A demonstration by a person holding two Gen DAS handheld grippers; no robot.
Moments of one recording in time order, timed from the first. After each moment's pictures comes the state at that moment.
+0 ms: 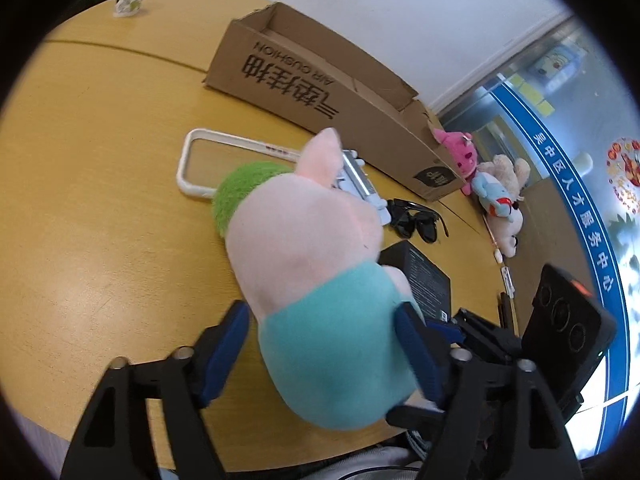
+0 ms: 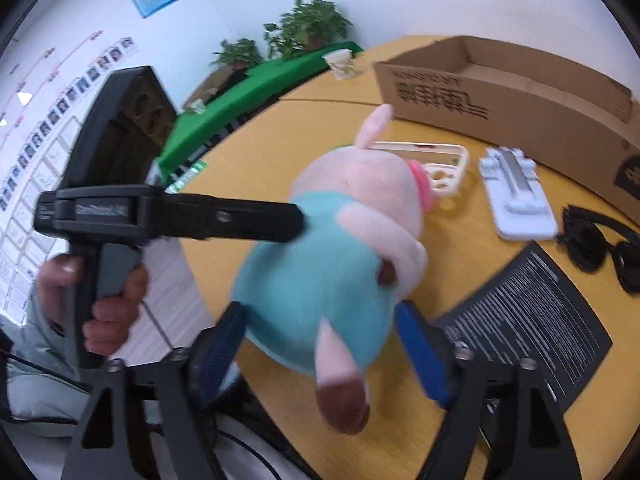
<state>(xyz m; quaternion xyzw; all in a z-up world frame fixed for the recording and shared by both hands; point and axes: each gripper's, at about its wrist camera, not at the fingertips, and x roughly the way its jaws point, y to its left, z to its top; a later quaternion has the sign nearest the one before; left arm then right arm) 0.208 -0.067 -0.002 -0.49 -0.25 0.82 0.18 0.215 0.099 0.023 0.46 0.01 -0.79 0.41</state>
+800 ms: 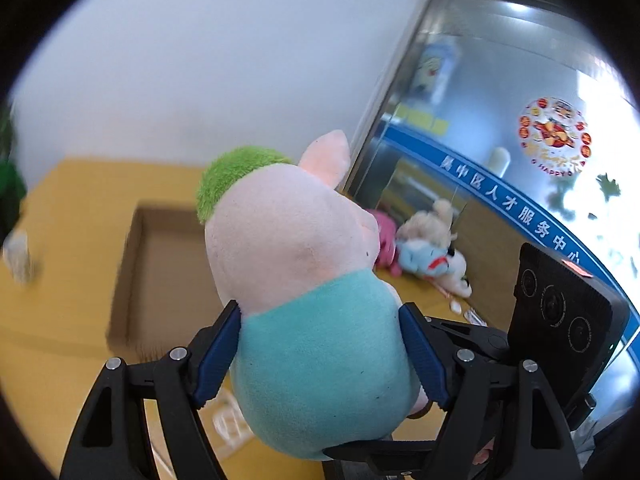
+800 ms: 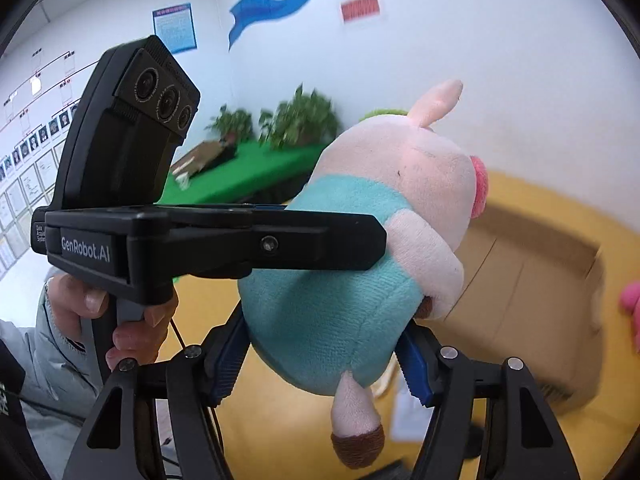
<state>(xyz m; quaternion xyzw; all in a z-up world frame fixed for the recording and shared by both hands) 0.099 -0.024 0.198 -0.27 -0.10 0.91 0.30 0.141 0.109 0.189 0.28 0.05 -0.88 0.38</state>
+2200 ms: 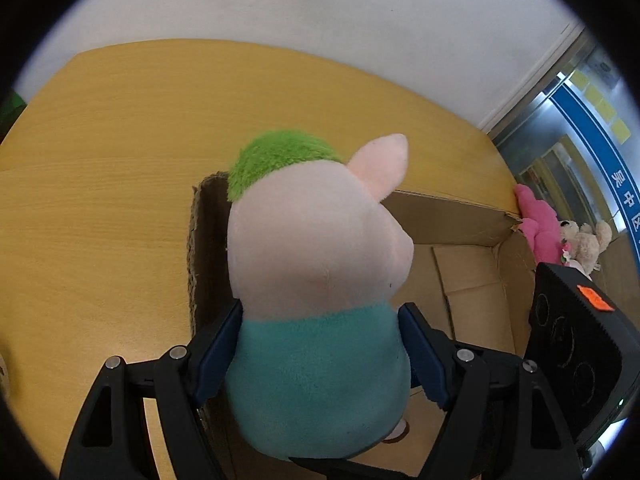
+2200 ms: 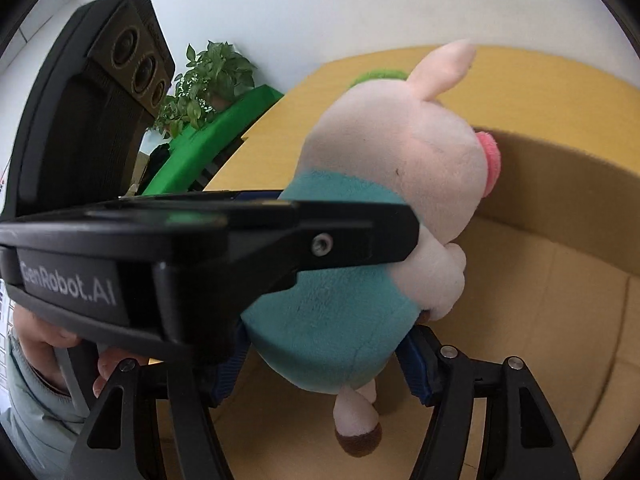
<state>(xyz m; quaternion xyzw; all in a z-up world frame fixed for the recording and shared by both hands) -0.259 -0.074 0.033 -0.52 -0.11 0.83 0.18 -0.242 0.066 0.013 0.49 -0.08 -0.79 0.37</state>
